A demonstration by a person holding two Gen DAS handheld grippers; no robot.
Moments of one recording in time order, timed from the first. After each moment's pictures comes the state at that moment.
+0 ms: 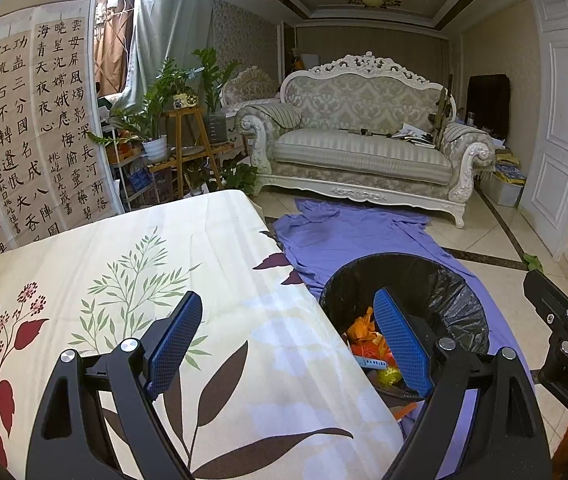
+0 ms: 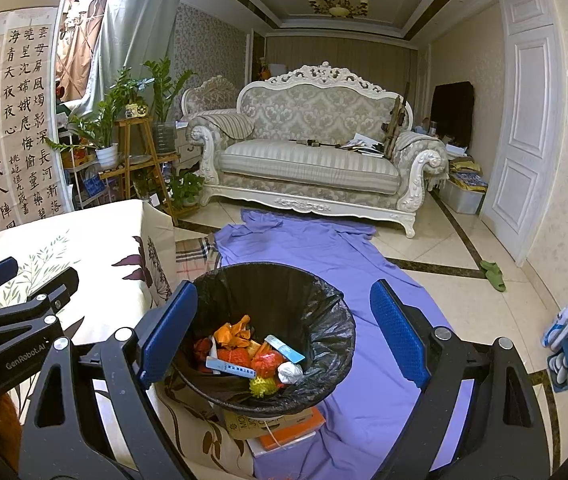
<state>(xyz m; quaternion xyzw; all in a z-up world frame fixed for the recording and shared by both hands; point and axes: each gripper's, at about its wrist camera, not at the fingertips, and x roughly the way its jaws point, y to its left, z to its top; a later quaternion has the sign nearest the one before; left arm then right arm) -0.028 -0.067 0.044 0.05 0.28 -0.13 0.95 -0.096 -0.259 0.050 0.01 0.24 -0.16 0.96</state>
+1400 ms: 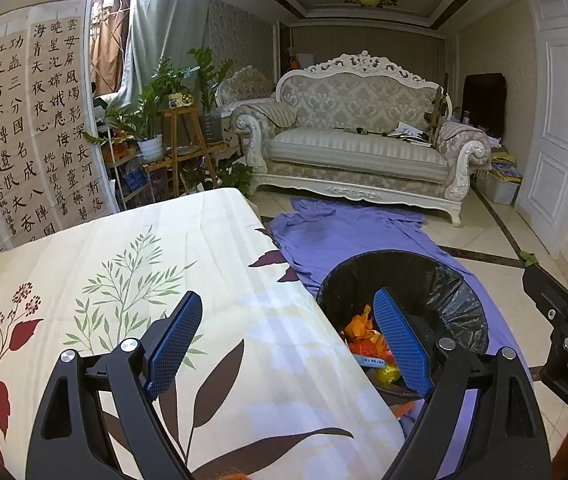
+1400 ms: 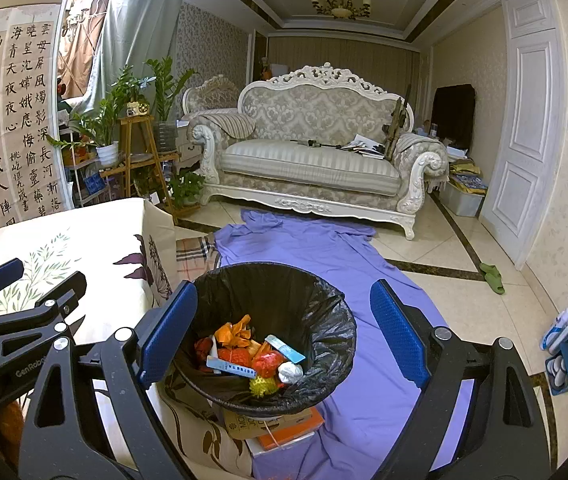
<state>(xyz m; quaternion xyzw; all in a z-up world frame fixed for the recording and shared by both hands) -0.024 -0.070 0.039 0.05 0.28 -0.14 0.95 -0.096 -0.257 0.050 0.01 0.24 -0.16 0.96</state>
